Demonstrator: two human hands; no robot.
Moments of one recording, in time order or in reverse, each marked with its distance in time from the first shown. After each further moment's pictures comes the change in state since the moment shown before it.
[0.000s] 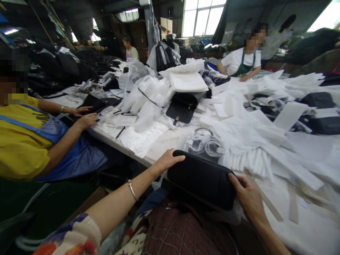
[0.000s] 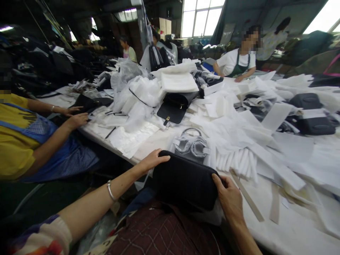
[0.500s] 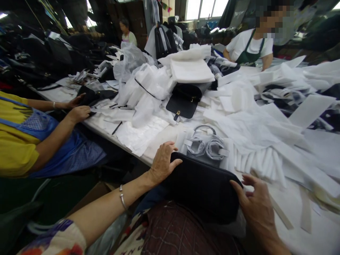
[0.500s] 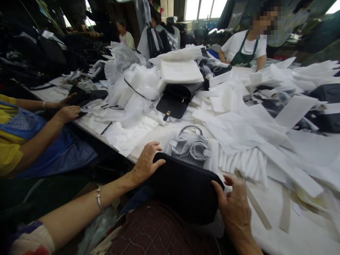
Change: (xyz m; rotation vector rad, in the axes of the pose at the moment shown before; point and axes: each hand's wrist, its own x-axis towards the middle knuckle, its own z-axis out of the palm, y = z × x) left_hand -0.016 -0.023 0.001 0.601 0.397 0.636; right_hand -0.003 0.029 0.016 -0.219 0.286 -0.511
